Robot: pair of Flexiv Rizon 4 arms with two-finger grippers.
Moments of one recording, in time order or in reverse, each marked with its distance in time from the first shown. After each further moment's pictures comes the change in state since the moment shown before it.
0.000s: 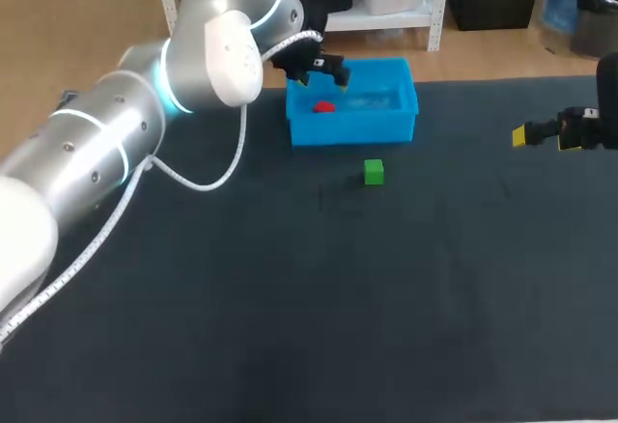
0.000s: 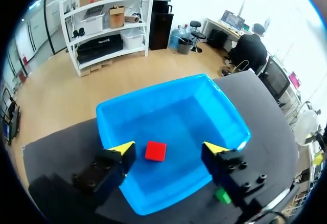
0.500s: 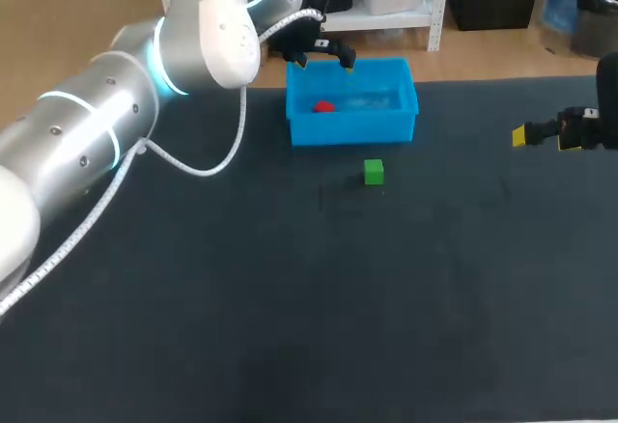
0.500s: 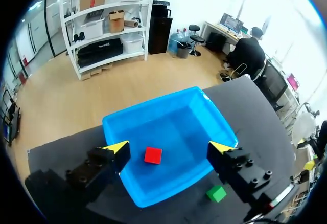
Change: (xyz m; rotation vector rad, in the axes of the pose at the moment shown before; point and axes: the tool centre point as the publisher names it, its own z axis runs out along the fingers) left arm -0.021 -0.010 -0.031 0.007 -0.020 0.004; right arm 0.000 0.000 0.000 0.000 0.000 0.000
